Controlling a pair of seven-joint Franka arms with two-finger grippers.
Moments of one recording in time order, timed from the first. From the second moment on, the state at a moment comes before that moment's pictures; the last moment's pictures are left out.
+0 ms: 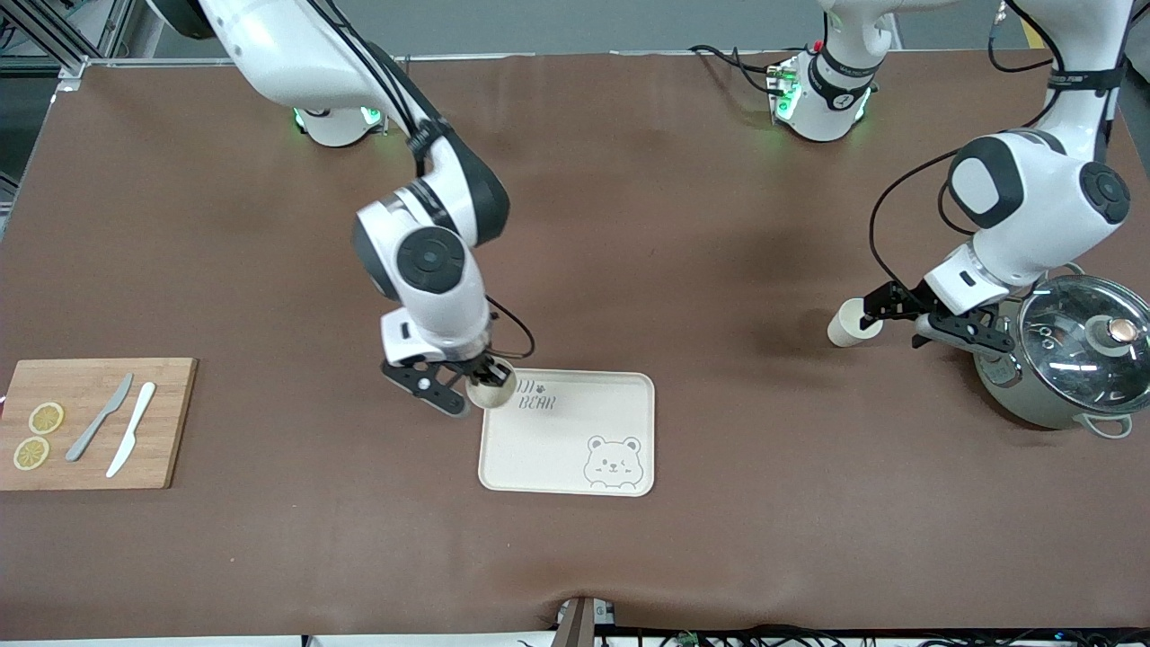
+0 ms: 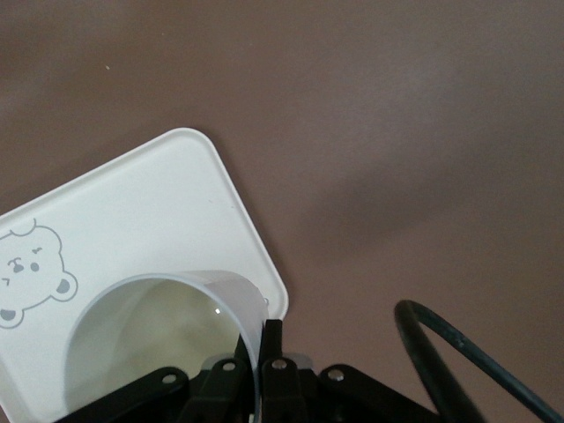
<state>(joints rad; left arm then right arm) 0.05 0.11 -0.06 -2.17 -0.29 2.41 0.44 0.48 0.56 0.05 -1.37 -0.10 1.93 1.05</state>
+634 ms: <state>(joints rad) 0.00 0.26 -0.07 -1.78 -0.12 2.15 0.16 0.20 0.18 0.04 -1.66 -0.05 1.78 0.48</state>
